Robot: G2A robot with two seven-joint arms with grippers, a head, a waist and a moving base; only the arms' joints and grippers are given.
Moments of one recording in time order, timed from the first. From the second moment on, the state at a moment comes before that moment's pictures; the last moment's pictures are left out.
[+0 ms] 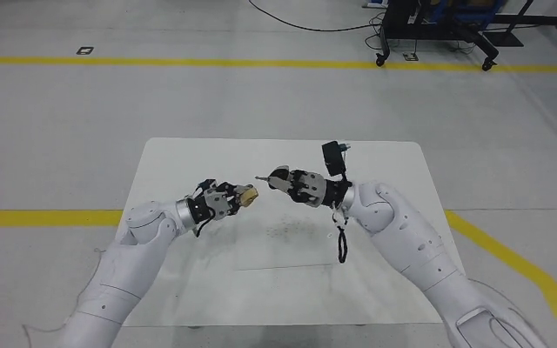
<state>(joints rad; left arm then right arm) 1.09 -1.08 -1.12 -1.30 -0.91 0.40 -0.91 -0.94 -1.20 0.92 -1.33 -0.57 -1.01 0.14</state>
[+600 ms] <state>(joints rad) 0.89 -1.14 -0.98 -1.14 -0.90 0.45 -0.92 -0.89 -1.09 0.94 -1.67 -1.26 -1.01 0.22</state>
